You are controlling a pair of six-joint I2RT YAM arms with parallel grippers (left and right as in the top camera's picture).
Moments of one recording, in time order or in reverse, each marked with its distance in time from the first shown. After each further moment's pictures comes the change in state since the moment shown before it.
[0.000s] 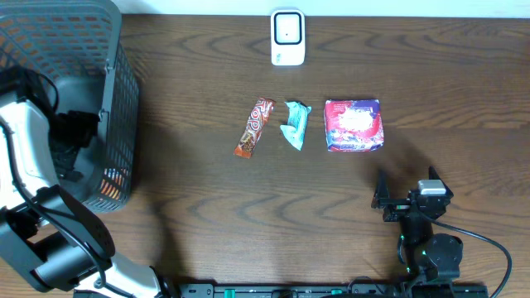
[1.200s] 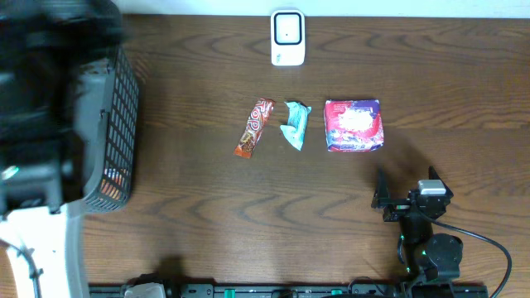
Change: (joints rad) left arm -0.337 -0.566 0.091 0.758 -0.069 0.563; right arm 0.000 0.000 0.000 0.000 0.000 0.000
